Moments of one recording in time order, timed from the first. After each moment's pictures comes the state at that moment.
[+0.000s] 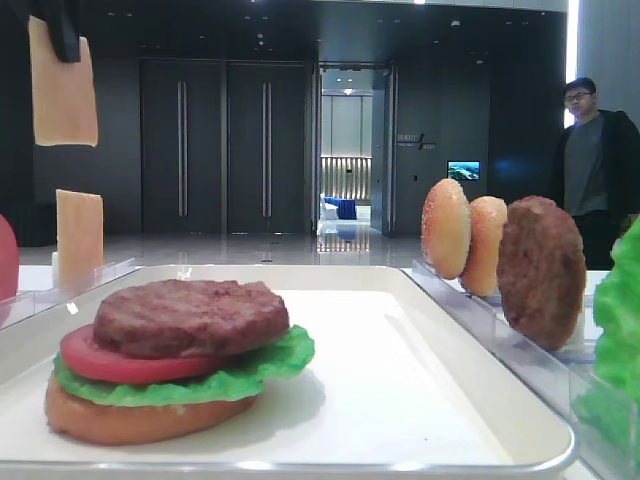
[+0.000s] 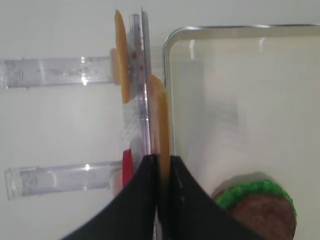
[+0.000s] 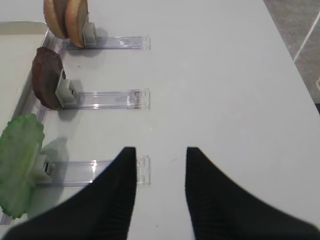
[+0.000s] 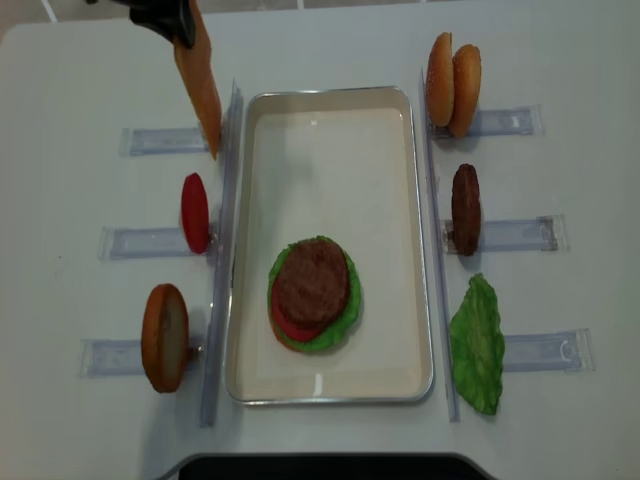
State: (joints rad) left arm -0.27 1.79 -1.72 0.00 1.24 -0.26; right arm -0.02 -0.01 -0.51 0.07 1.14 -0.08
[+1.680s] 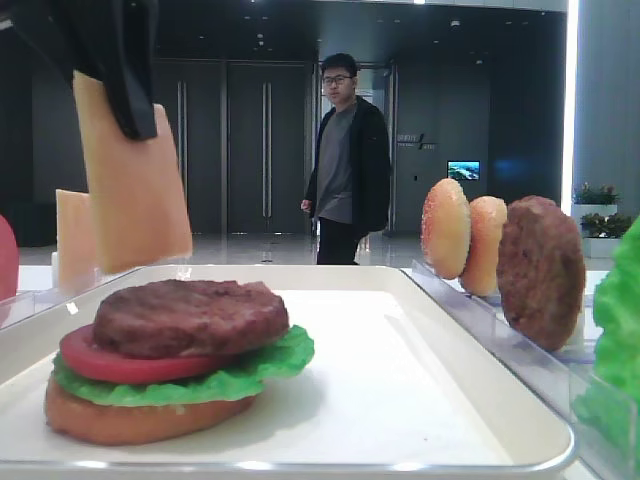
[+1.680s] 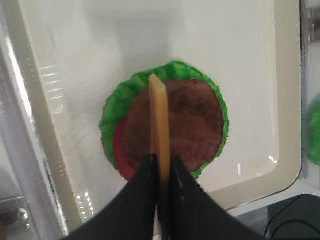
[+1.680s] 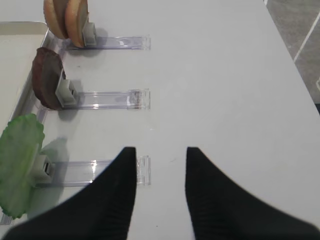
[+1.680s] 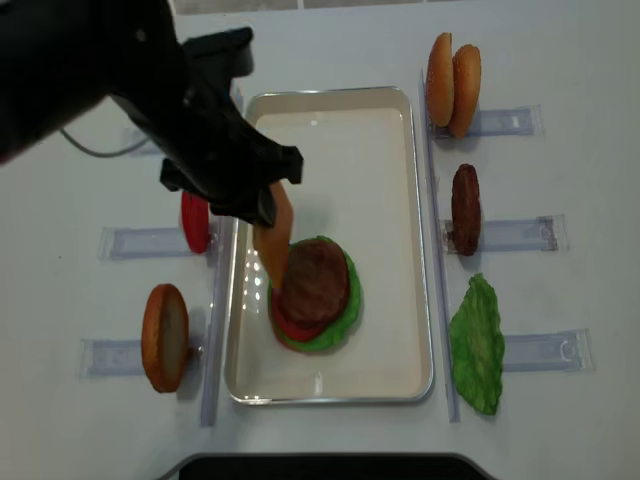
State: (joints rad) left arm -0.57 1.58 -1.16 -0.16 0.94 -0.37; right arm -0.02 -0.01 -0.51 0.07 1.14 -0.08
